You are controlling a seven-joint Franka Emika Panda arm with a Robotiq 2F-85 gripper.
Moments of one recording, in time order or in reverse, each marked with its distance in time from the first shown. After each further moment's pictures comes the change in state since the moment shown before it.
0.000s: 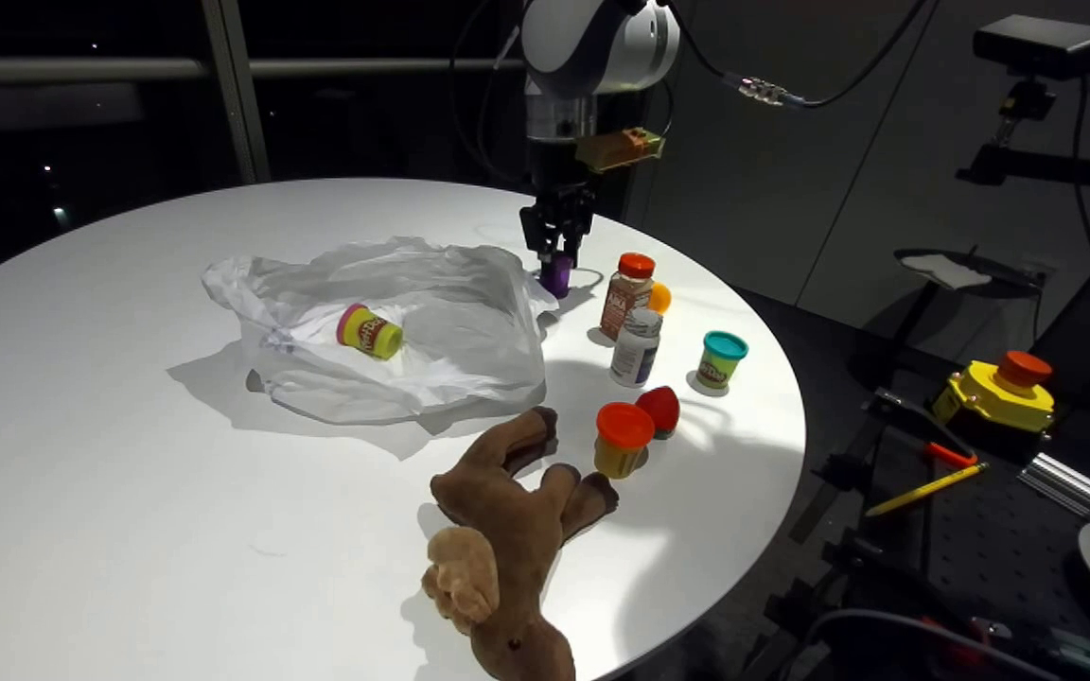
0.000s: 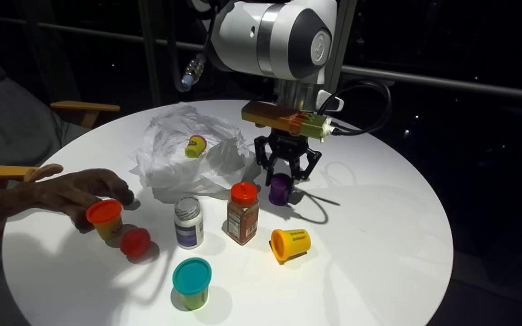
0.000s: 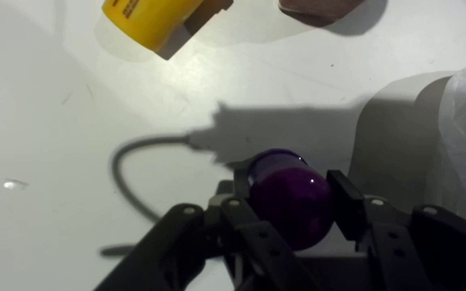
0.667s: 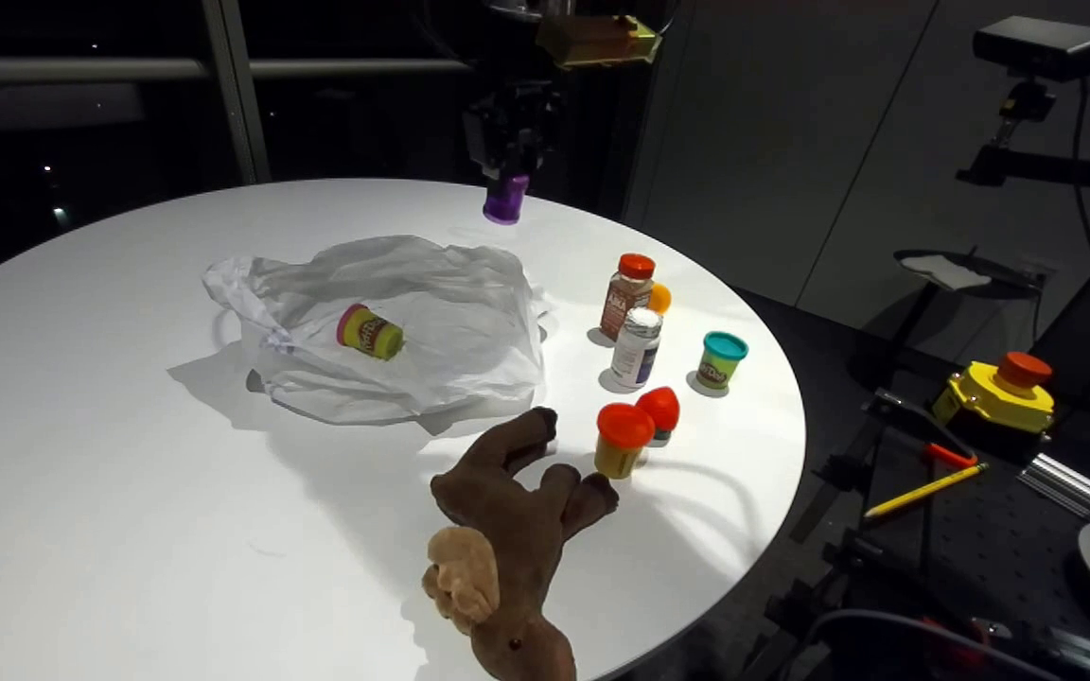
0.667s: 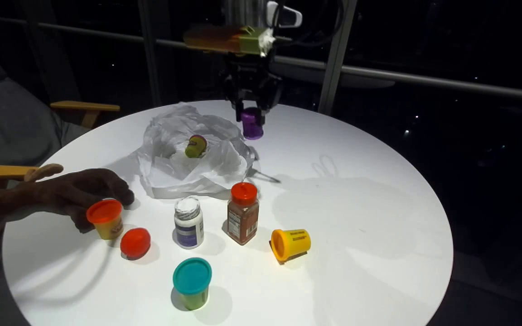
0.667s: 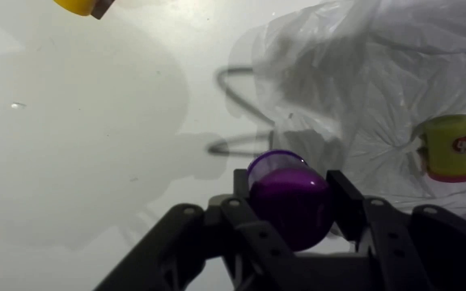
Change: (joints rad) arm 0.163 -0.298 0.003 -0.192 -0.067 0.099 0.236
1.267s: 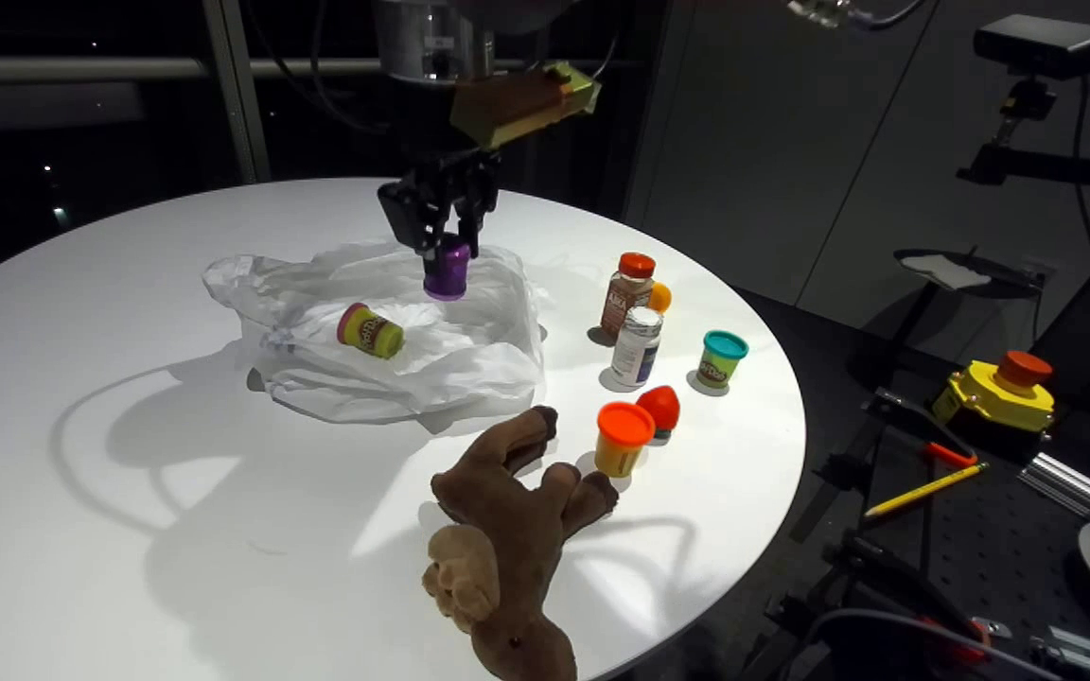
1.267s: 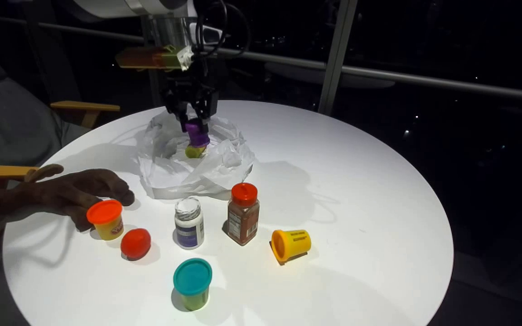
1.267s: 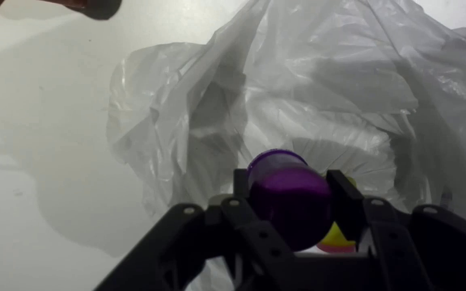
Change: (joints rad) arm 0.179 0.086 0.024 0.007 -0.107 0.004 0.162
